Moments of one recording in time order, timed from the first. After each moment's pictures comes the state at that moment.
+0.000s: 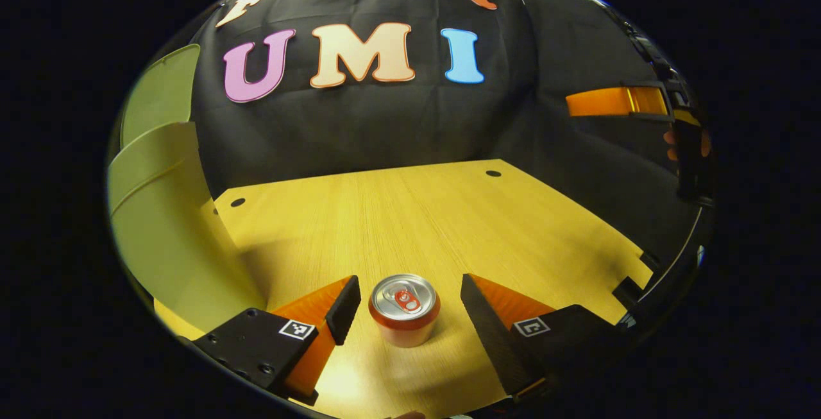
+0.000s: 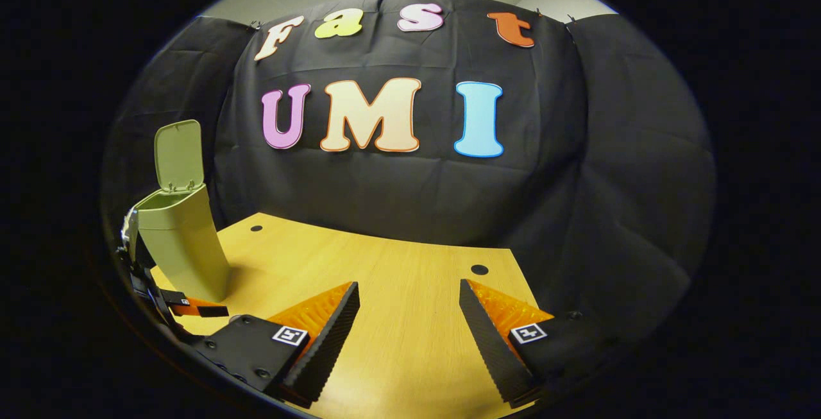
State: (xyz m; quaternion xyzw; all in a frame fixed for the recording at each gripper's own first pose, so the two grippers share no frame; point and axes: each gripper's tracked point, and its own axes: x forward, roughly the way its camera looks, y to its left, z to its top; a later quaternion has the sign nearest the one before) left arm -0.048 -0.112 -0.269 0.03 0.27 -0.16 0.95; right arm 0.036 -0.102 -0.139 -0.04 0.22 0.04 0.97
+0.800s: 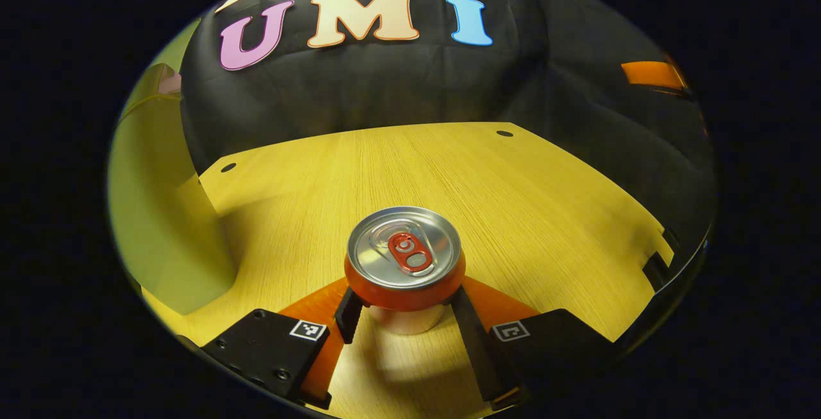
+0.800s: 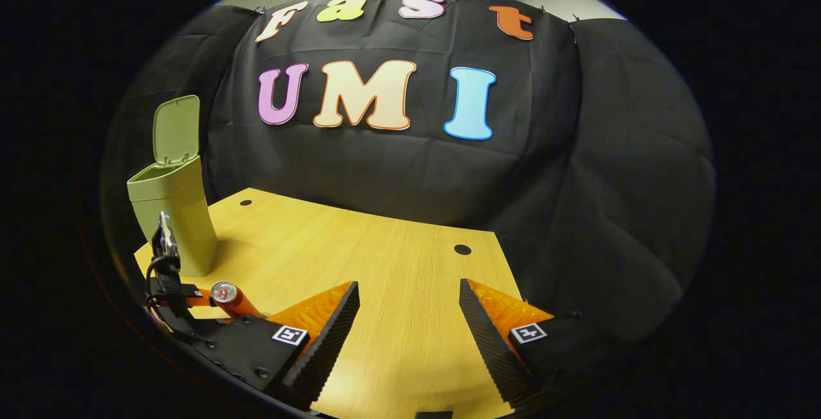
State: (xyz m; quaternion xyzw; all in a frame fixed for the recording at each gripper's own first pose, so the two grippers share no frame) left arm -0.042 -0.107 -0.319 0.04 0.32 -0.16 0.93; right arm 0.005 -0.119 -0.158 -0.06 0.25 0.02 0.97
